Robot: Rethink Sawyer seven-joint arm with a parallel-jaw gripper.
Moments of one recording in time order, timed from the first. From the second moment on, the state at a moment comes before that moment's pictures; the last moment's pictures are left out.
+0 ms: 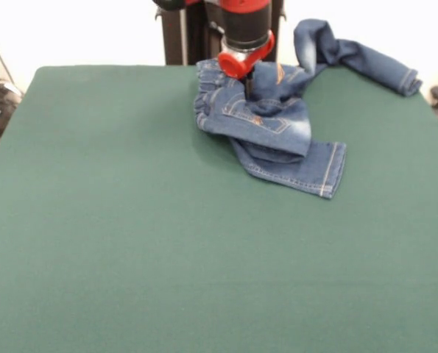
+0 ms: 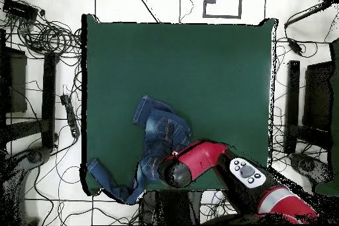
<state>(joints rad) -0.57 -0.50 0.45 2.03 -0.92 0.45 1.44</state>
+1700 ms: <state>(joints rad) -0.81 -0.32 0.74 1.89 -0.90 0.89 1.19</state>
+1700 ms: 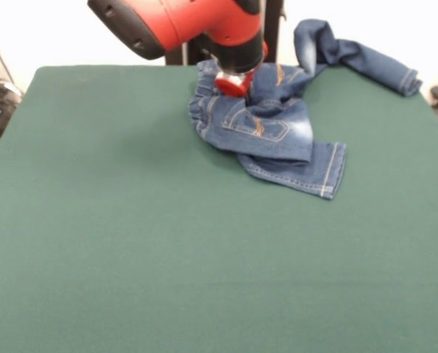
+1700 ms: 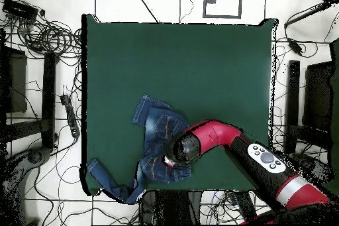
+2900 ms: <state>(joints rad) -0.82 -0.29 0.82 1.74 -0.91 1.05 1.02</state>
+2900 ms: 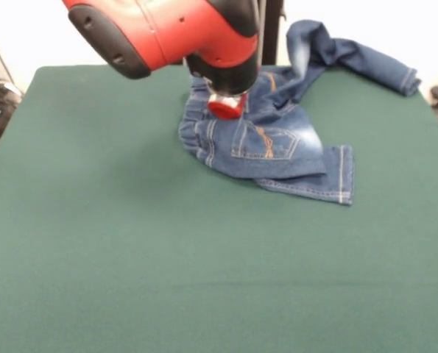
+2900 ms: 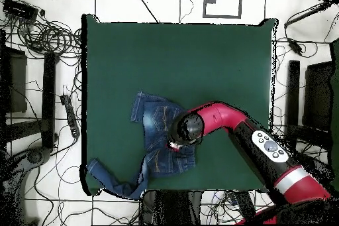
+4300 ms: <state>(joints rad) -0.78 -0.23 0.87 1.48 -0.89 1.24 0.74</state>
